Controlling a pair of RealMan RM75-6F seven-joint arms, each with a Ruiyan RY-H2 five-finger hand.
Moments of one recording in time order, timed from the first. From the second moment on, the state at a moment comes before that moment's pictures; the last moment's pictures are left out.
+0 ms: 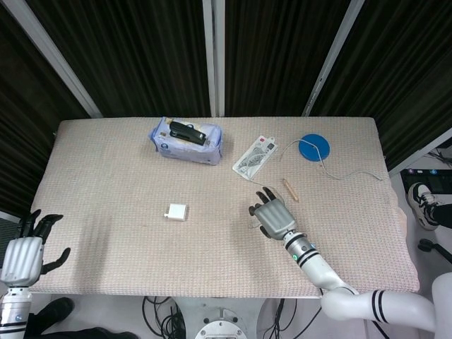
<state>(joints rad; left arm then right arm) -0.06 -1.22 -0.02 -1.59 1.48 1.52 0.02 0.73 -1.55 0.15 -1.65 -1.00 0.91 -0.75</state>
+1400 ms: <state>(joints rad) -0.06 -1.23 -0.03 -1.57 1.48 1.50 -0.02 0.80 -1.64 0.08 -1.52 -0.97 0.94 -0.73</state>
